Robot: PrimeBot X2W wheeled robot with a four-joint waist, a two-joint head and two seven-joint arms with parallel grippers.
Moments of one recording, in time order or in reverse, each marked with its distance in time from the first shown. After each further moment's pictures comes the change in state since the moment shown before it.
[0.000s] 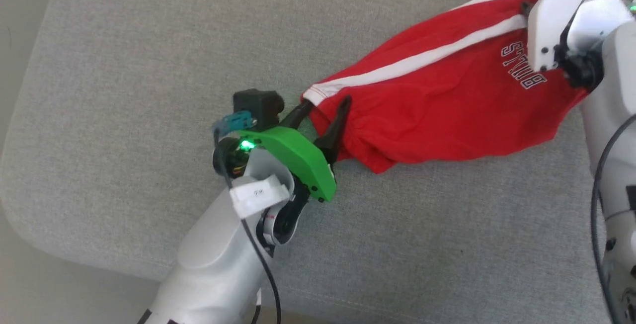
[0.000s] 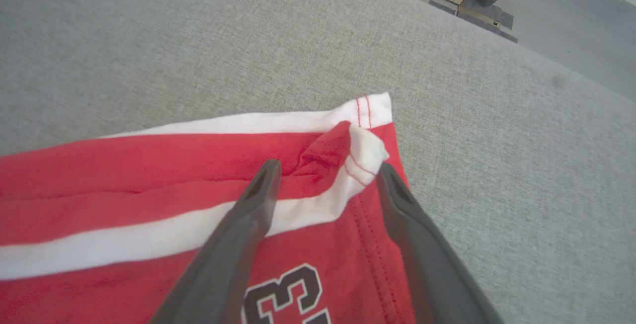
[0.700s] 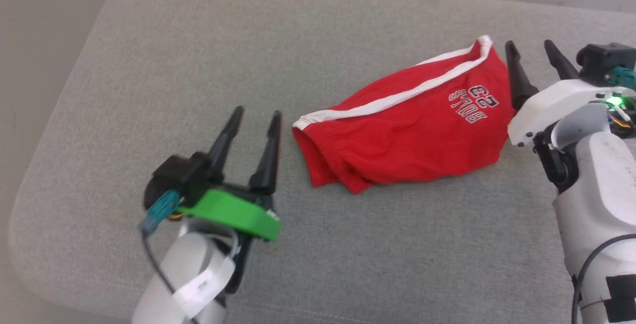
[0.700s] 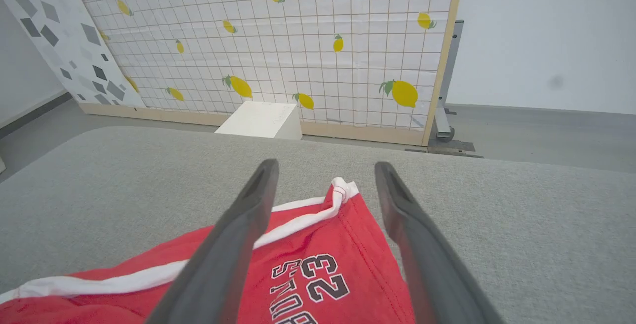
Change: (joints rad) left arm 0.295 0.036 0.256 -0.237 0.315 -0.080 -0.248; right arm 0.364 0.043 -0.032 -0.202 0.223 0.000 -0.528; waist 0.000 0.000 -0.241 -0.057
